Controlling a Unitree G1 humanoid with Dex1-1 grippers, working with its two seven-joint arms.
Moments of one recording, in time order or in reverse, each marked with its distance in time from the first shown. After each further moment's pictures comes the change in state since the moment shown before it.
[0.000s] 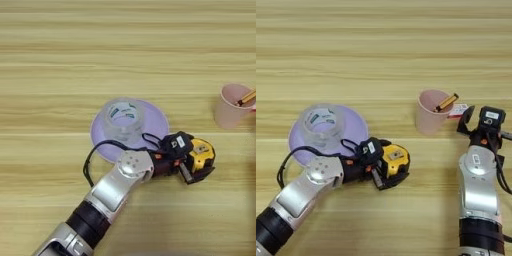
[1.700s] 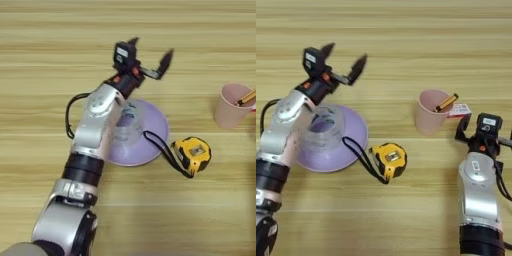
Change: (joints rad) left arm -0.333 -0.044 0.585 0.115 -0.159 -0.234 0.281; right arm 0.061 0.006 0.015 -0.026 0.001 0.016 0.045
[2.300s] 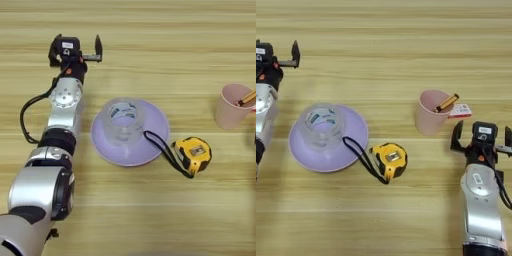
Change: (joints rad) left arm -0.183 0.170 0.133 0.647 0.161 -0.362 0.369; right arm 0.137 0.001 0.036 -0.164 0.009 0.022 0.116
